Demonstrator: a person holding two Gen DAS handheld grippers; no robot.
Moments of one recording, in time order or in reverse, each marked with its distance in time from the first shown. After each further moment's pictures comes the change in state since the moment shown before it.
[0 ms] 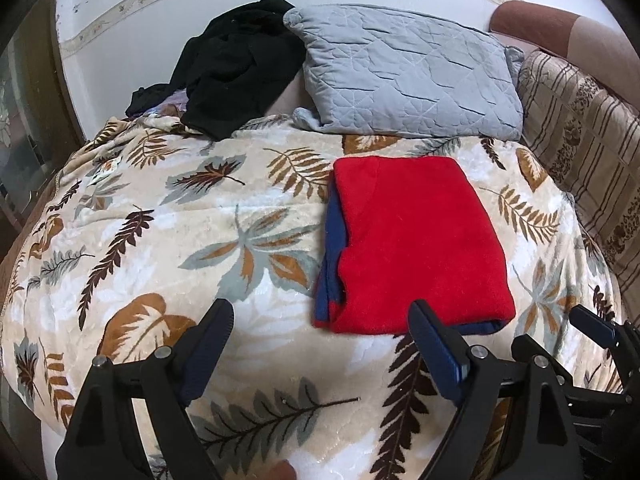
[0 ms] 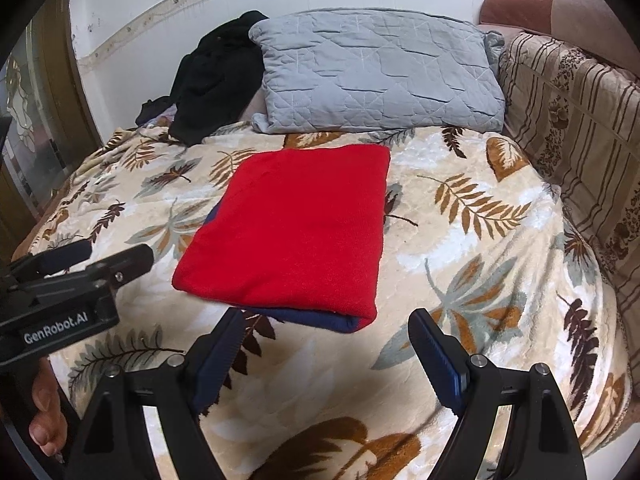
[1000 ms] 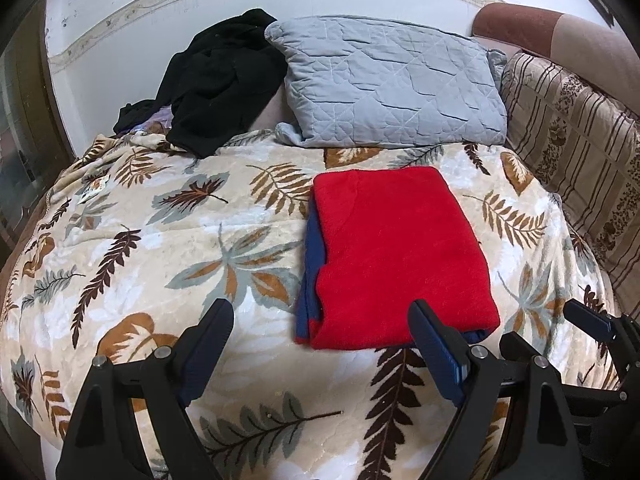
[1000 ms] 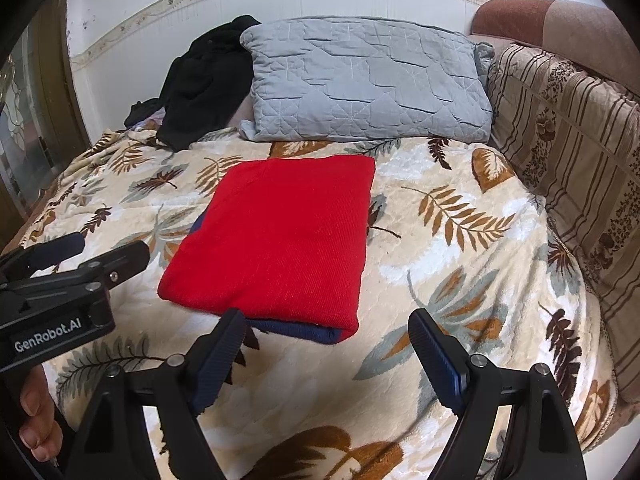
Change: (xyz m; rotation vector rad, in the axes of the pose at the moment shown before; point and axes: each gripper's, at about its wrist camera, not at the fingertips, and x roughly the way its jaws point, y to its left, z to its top) left arm -0.004 -0.015 0.006 0.040 -0.043 -0.031; right arm -0.004 0.000 0.006 -0.009 -0.021 -0.054
